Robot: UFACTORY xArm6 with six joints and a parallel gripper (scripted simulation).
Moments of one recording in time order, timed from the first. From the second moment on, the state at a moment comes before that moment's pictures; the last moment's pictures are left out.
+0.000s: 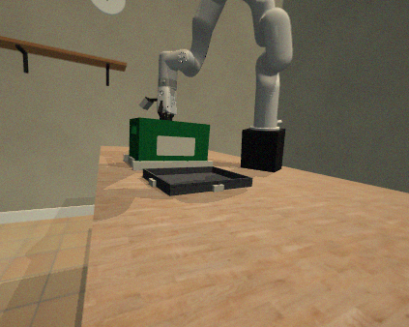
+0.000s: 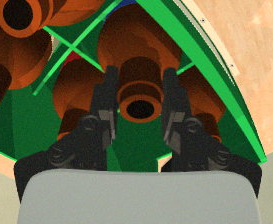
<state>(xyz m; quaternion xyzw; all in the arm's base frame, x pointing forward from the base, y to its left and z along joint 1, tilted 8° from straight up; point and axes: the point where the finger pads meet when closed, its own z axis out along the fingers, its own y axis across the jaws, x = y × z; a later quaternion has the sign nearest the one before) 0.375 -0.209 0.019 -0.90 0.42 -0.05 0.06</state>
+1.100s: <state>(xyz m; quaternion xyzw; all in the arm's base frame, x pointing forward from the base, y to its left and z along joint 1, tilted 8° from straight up) 0.375 -0.209 0.019 -0.90 0.42 -0.05 0.06</state>
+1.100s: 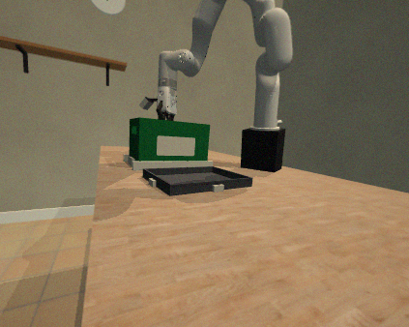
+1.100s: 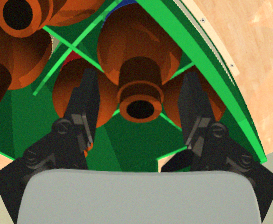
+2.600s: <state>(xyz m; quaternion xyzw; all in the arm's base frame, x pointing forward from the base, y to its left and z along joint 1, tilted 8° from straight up) 0.372 -0.210 0.039 -0.90 0.42 -0.05 0.06</state>
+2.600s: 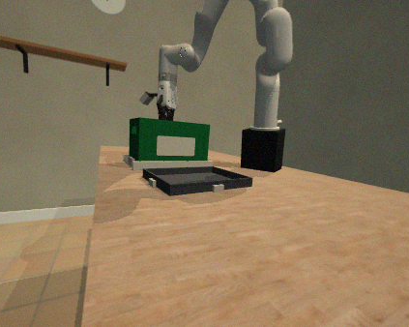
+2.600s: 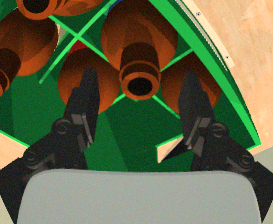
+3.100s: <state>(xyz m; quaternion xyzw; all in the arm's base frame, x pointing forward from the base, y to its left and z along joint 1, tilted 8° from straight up) 0.367 -0.213 0.081 -0.90 0.43 -0.05 0.06</state>
